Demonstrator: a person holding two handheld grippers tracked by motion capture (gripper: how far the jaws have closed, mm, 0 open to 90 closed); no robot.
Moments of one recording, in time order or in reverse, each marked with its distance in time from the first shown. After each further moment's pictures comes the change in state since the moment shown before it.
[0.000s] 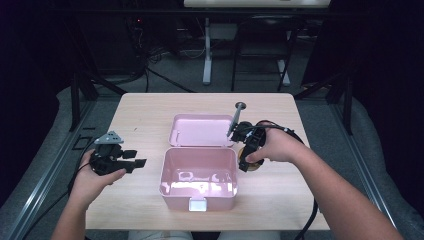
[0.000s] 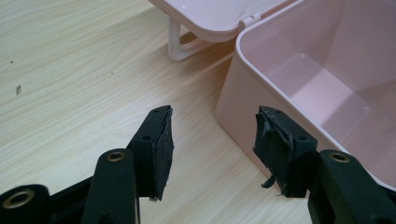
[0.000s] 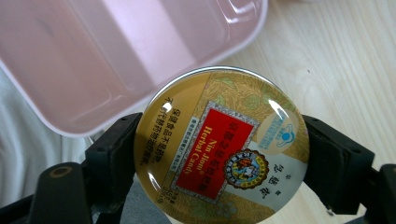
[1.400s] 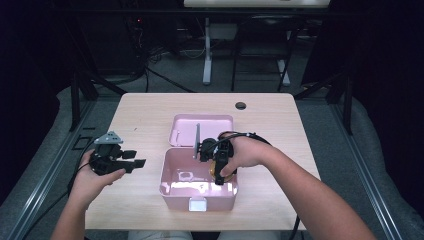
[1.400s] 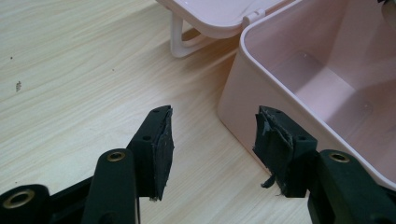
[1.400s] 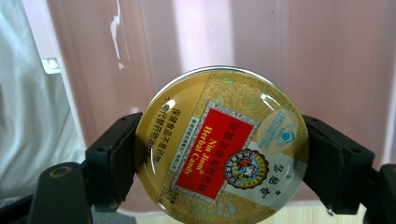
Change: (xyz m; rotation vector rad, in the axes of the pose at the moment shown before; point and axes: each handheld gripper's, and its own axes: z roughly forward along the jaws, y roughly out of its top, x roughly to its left) left arm 0.003 -0.002 0.001 0.004 0.000 -0.009; right arm 0.057 0.055 0.034 0.033 0.049 -0.404
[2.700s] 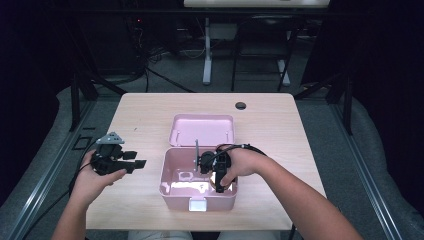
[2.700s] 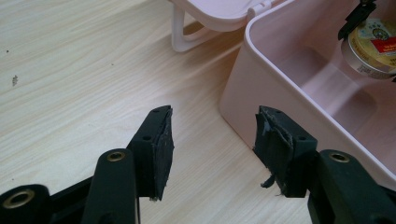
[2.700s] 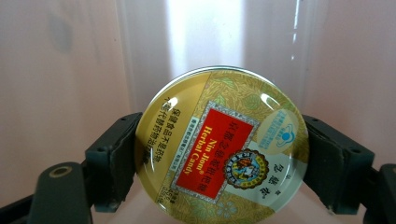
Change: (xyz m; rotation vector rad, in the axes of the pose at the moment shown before) left arm 0.002 -0.002 0.005 0.016 0.001 -0.006; right arm -0.004 0.000 0.059 0.030 -0.005 -0.068
